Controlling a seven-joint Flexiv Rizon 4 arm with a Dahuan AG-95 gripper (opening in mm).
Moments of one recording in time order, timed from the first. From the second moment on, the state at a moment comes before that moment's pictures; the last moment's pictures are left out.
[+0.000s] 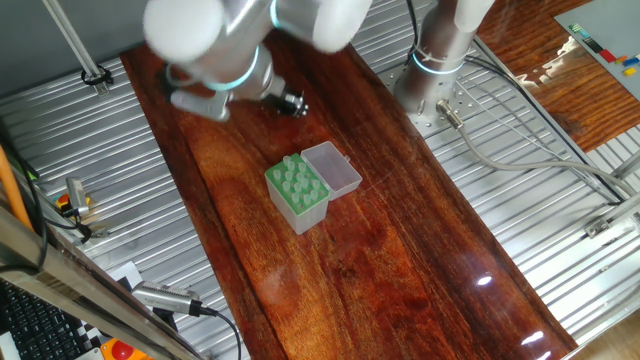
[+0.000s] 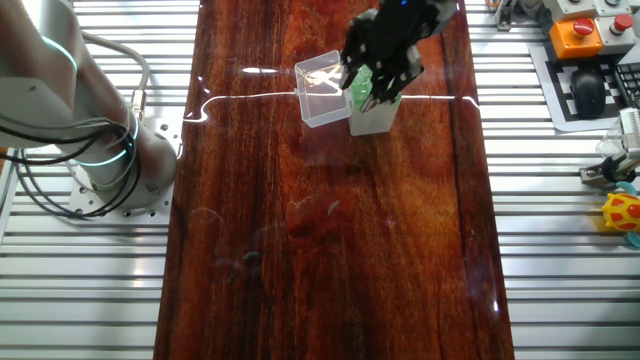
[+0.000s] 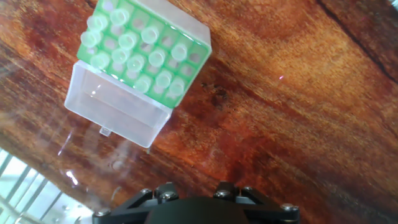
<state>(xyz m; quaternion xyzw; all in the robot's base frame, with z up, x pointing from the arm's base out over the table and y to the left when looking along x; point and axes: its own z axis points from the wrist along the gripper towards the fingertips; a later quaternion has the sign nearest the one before) 0.413 0.020 0.231 0.34 -0.92 0.03 0.19</state>
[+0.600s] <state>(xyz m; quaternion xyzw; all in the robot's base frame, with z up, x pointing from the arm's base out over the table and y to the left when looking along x) 0.409 0.013 0.232 0.31 -0.94 0.00 0.11</state>
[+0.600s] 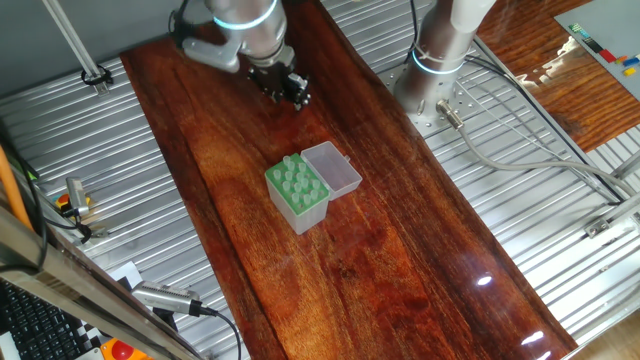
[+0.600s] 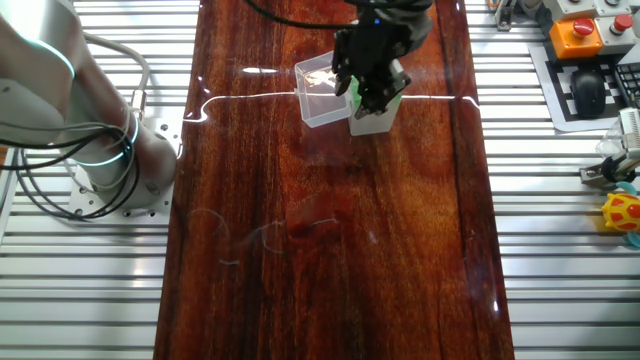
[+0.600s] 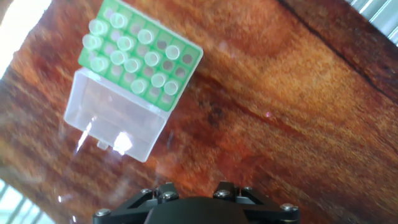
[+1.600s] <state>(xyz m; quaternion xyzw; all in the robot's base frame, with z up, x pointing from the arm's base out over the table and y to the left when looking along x) 0.417 -0.036 0.210 0.34 -0.94 0.00 0.07</state>
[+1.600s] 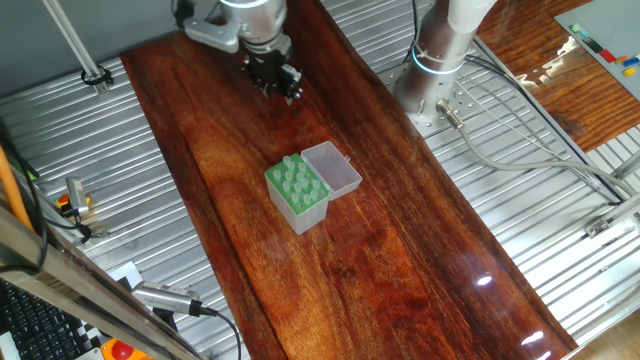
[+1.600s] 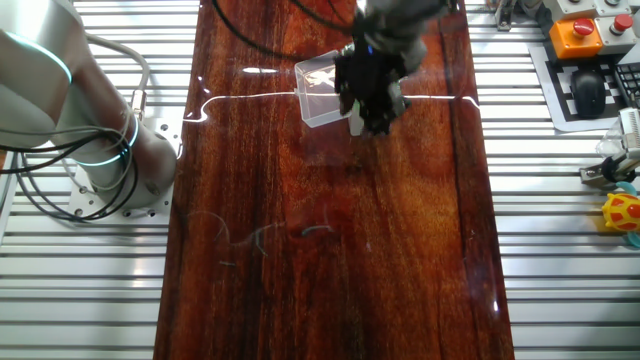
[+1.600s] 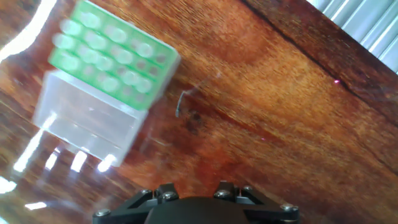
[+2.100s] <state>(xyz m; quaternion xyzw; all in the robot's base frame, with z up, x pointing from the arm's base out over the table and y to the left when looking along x) 0.417 -0.039 0.208 0.32 -0.95 -0.02 0.05</state>
